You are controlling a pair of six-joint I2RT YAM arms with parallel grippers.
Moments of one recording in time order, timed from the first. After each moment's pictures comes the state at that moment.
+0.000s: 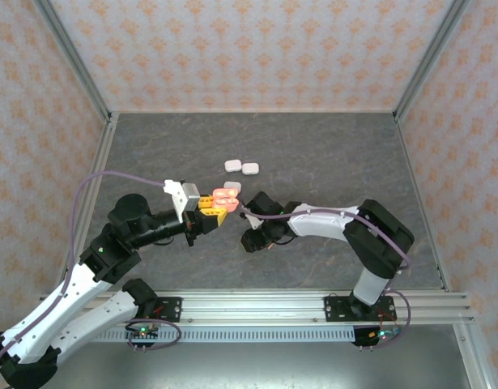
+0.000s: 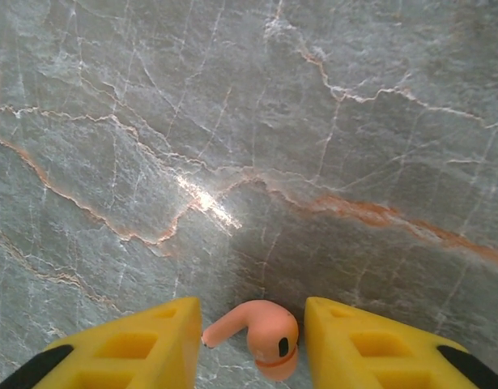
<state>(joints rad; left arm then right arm) -0.64 0.64 0.77 -0.24 0.45 -0.12 0.88 1.71 0.94 -0.39 -0.27 0.33</state>
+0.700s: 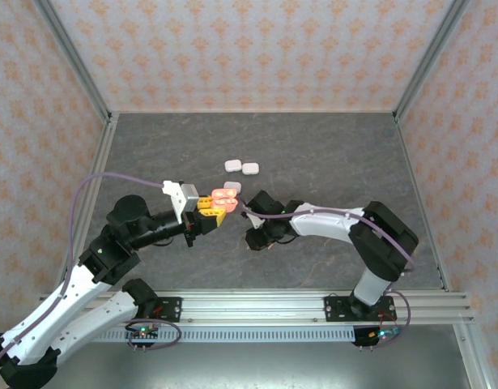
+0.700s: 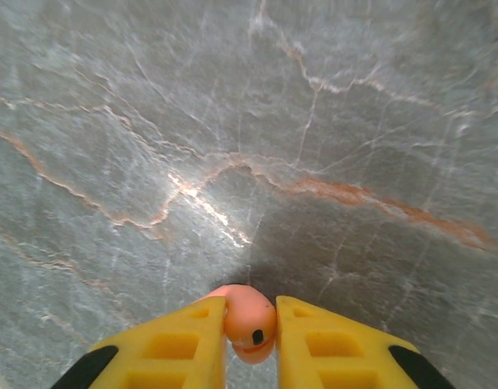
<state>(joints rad) -0.64 0.63 0.76 -0.24 0.44 -0.12 0.88 1.66 0.94 -0.44 -0.23 0.32</state>
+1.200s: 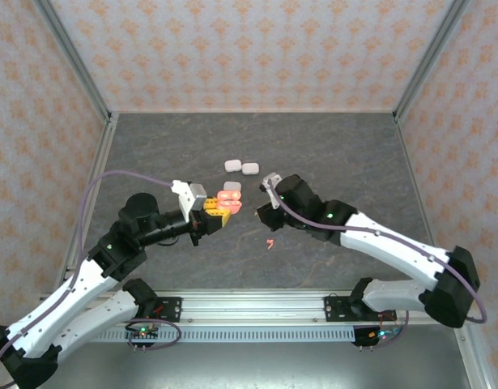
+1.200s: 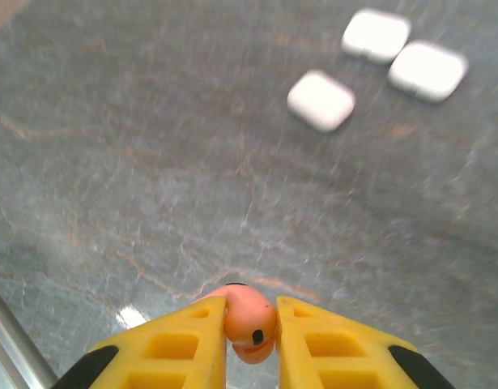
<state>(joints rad) -0.64 0.68 0.72 -0.21 0.44 -0.14 0.88 1.17 0.96 -0.49 0.03 0.23</state>
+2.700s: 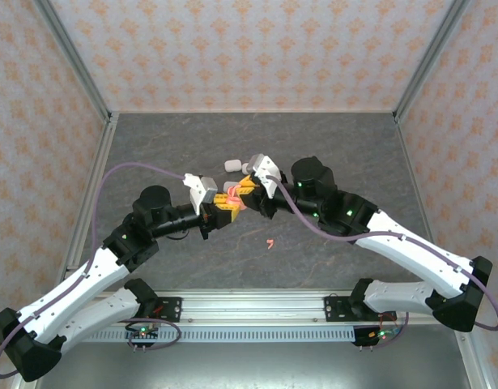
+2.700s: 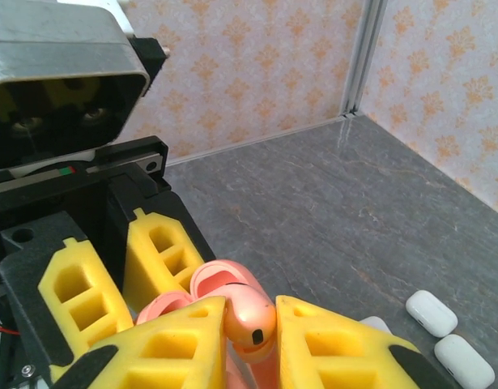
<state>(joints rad) -0.64 0.80 0.72 -0.10 0.47 -0.18 0.94 1.14 1.17 -0.33 -0.19 -0.10</state>
